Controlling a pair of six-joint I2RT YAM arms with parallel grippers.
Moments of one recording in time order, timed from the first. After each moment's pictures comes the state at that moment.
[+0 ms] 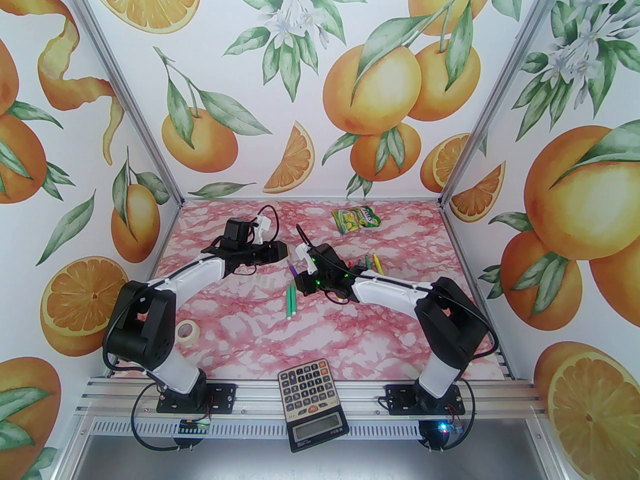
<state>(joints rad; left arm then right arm) -0.30 1.65 1.02 -0.11 0.59 -0.51 0.75 1.72 1.04 -0.09 -0.21 0.35</state>
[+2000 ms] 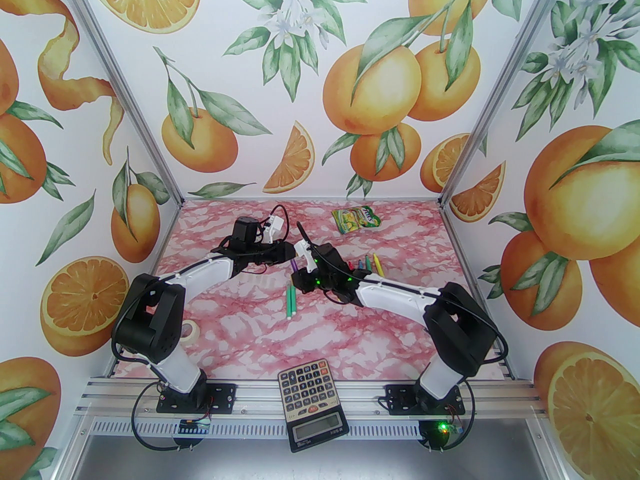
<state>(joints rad) -0.34 1.69 1.04 0.01 0.78 -0.62 0.77 1.67 0.98 0.04 -0.20 0.33</state>
